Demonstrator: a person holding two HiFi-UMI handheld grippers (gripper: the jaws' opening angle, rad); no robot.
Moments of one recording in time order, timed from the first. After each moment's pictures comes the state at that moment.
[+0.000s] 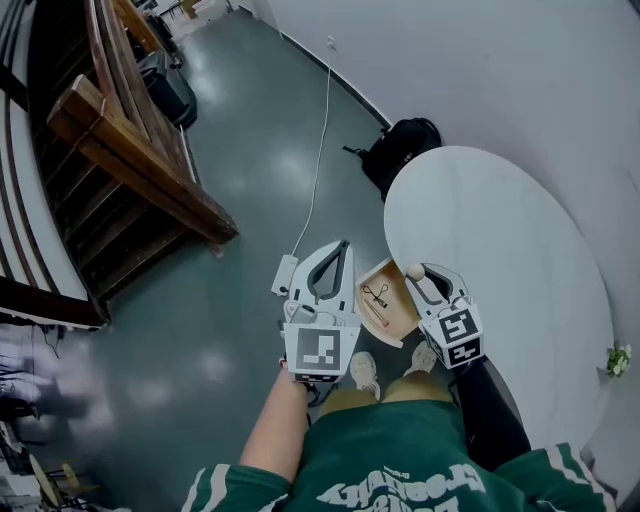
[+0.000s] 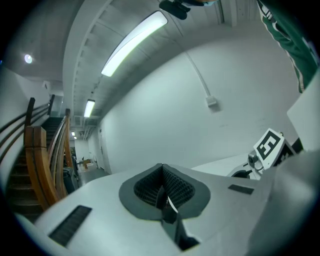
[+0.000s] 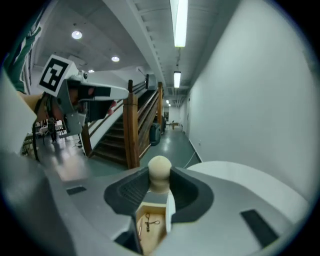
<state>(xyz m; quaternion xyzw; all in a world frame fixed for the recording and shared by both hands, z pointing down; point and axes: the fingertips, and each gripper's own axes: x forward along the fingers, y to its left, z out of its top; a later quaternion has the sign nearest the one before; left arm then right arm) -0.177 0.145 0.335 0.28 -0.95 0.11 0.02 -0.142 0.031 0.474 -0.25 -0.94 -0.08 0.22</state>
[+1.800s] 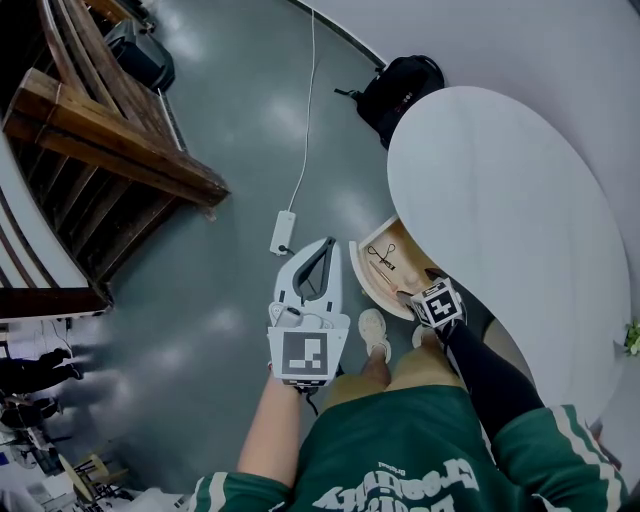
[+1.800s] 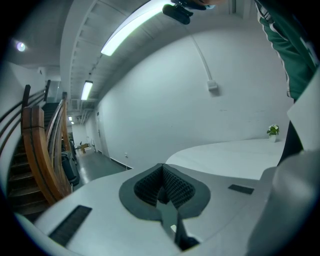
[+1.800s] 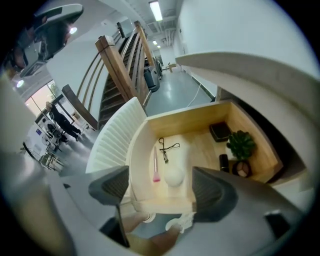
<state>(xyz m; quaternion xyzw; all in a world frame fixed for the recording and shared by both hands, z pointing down) -0.183 0.171 0.428 0.29 -0.94 0.11 0.12 -0.076 0.035 0.768 -0.25 -0.81 -0.01 0.54</state>
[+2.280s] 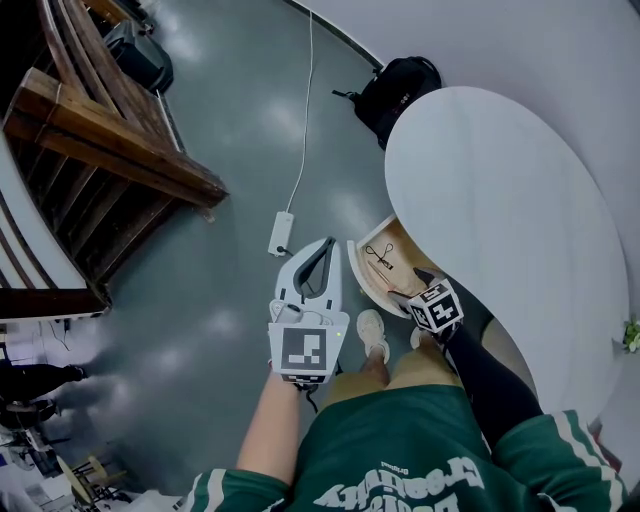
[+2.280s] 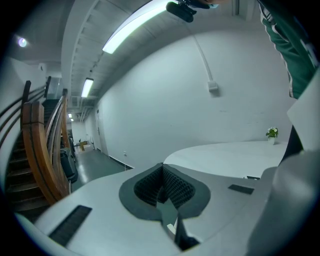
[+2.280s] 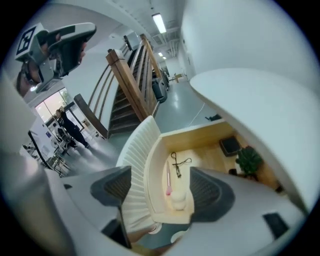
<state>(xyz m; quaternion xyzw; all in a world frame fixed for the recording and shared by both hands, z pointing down) -0.179 0.170 0.435 0.29 -0.94 0.10 0.13 -0.083 0.060 0.728 -0.30 -0.82 0.02 0.48</state>
